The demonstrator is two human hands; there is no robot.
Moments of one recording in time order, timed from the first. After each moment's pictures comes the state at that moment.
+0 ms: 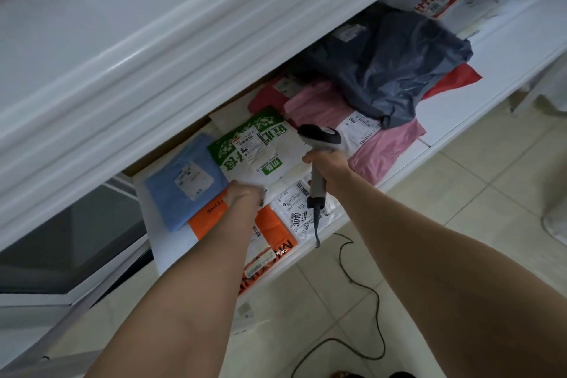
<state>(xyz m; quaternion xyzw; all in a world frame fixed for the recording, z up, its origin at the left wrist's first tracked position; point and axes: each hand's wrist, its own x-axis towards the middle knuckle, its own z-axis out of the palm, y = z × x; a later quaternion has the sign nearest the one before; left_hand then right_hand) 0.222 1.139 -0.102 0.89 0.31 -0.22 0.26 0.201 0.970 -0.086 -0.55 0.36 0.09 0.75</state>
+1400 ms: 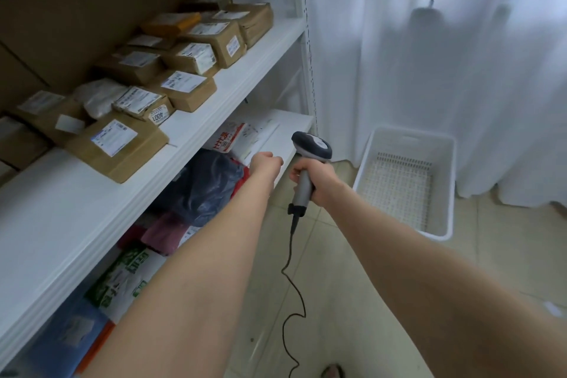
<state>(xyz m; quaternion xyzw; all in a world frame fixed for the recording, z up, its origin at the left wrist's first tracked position) 0.019 0.658 0.247 0.84 -0.04 -0.26 0.47 -0.076 0.597 0.234 -0.37 0.40 -0.14 0.83</state>
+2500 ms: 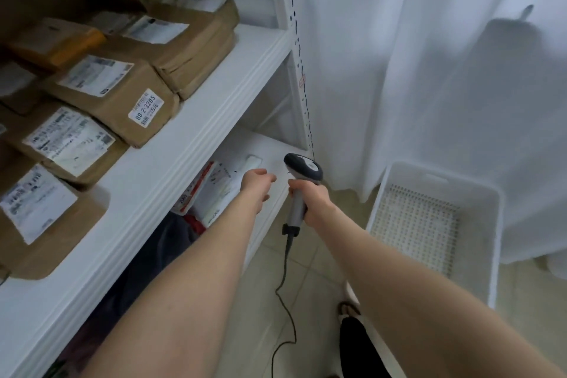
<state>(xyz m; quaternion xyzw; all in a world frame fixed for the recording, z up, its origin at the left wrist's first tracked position) 0.275 0.353 0.144 0.83 0.04 -0.33 0.45 0.177 0.284 0.121 -0.36 0.49 -0.08 0.79</state>
